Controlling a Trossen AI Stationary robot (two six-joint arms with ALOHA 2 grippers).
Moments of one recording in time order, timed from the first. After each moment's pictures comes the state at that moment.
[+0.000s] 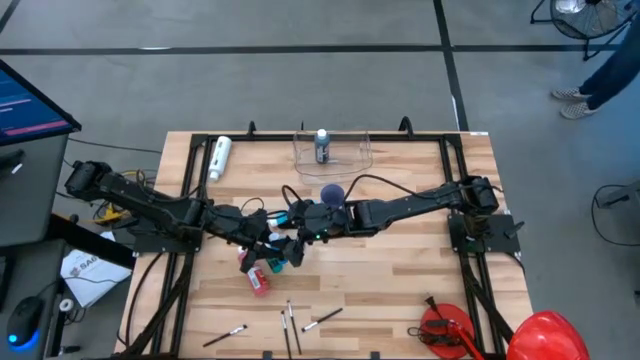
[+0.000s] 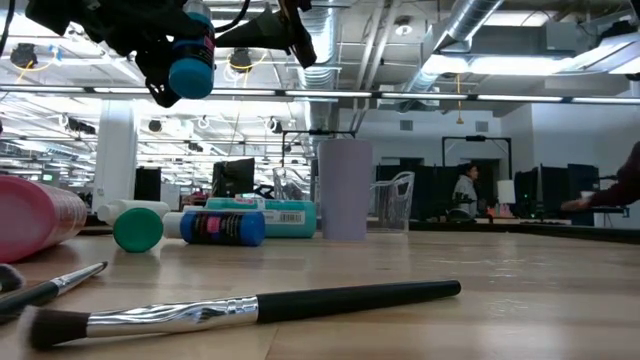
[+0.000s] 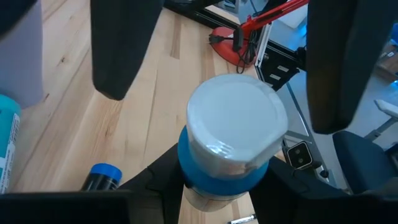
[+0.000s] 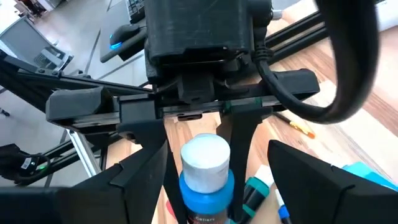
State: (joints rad) left arm -0.25 1.04 0.53 0.10 0.01 -0.47; right arm 0.18 1.95 1.59 -0.08 0.16 0.55
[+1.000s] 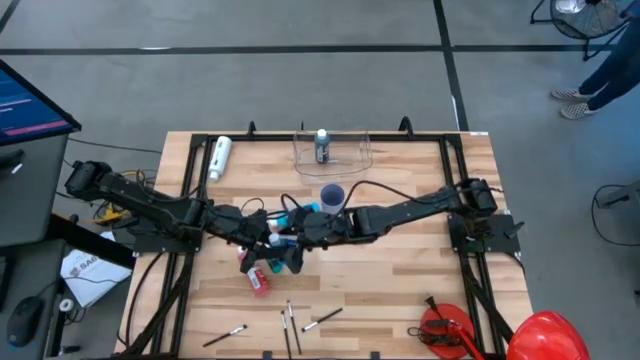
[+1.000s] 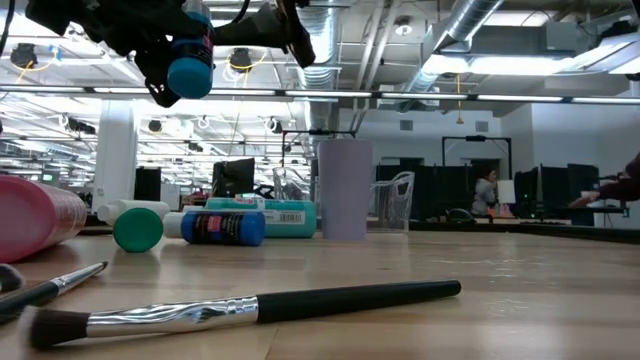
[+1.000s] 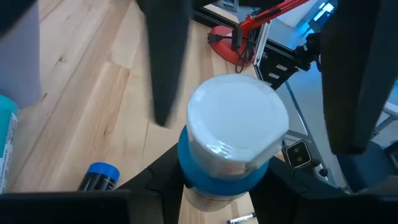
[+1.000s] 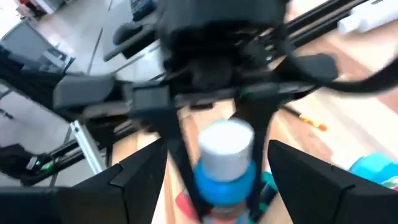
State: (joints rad) left arm -0.25 1.04 0.53 0.10 0.01 -0.47; right arm 0.20 1.97 1.60 -0.07 0.18 0.58
